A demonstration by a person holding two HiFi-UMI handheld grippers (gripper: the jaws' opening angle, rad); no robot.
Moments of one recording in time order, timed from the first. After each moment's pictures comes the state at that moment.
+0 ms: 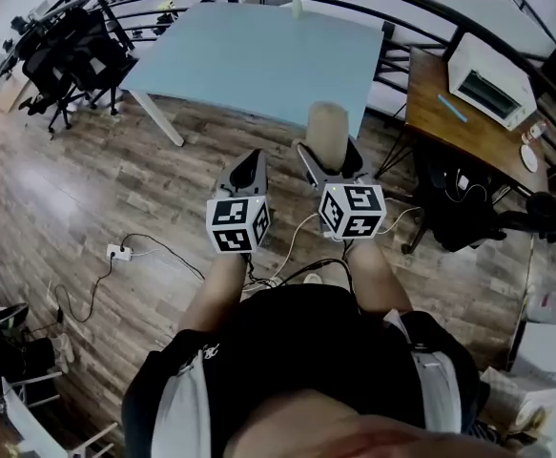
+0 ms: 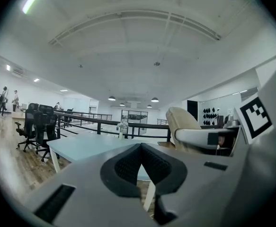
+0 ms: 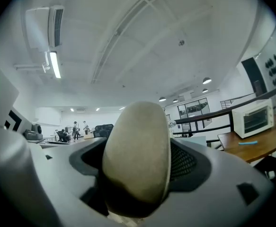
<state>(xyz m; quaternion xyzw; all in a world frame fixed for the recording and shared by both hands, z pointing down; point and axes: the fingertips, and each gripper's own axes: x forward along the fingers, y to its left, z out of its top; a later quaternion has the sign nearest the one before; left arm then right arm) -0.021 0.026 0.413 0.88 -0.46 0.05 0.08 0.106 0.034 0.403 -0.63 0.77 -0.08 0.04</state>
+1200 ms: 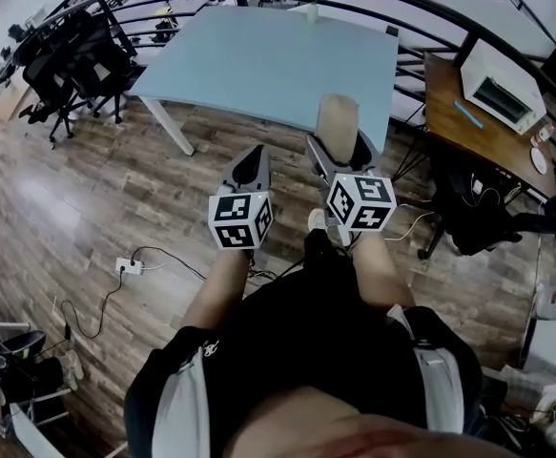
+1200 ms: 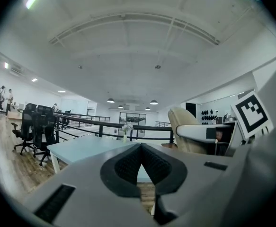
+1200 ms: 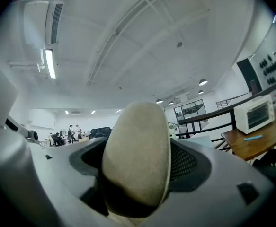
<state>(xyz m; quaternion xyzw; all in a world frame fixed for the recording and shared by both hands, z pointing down) -0.105 -0.038 0.423 0.89 -0.45 0.03 0.07 0.036 -0.028 0.407 -0.65 0.75 -0.08 0.06</state>
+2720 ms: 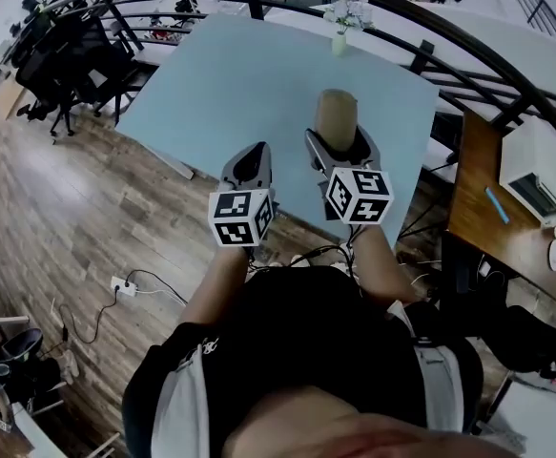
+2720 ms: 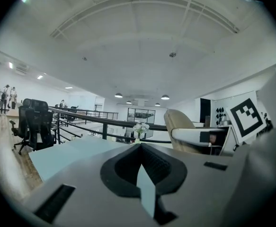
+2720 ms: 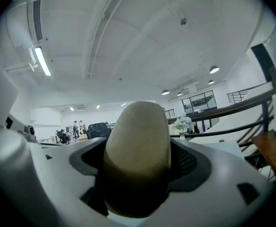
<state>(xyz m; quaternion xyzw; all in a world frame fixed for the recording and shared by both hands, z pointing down) 0.006 -0.403 0.435 0.86 -0.50 0.06 0.10 0.143 -0.420 0.429 -0.60 0.79 -0.11 0.03</state>
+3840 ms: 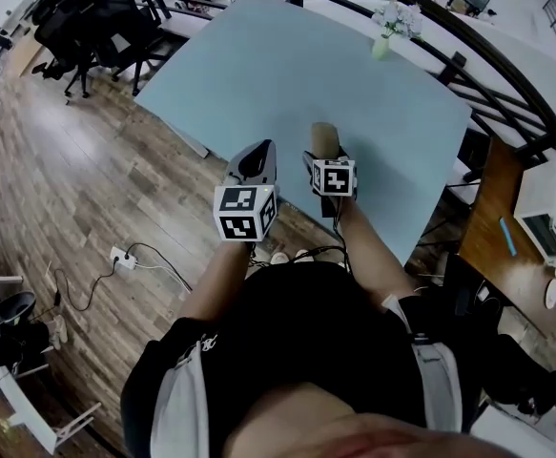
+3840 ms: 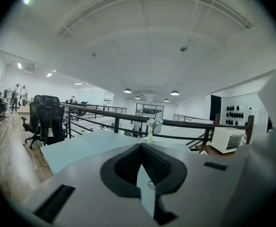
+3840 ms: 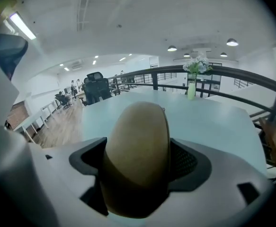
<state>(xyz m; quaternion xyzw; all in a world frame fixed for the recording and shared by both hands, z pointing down) -0.061 -0.433 0.462 0.83 -0.54 0.08 0.13 0.064 -0.495 0.663 -0.55 0.76 -0.25 -0.23</state>
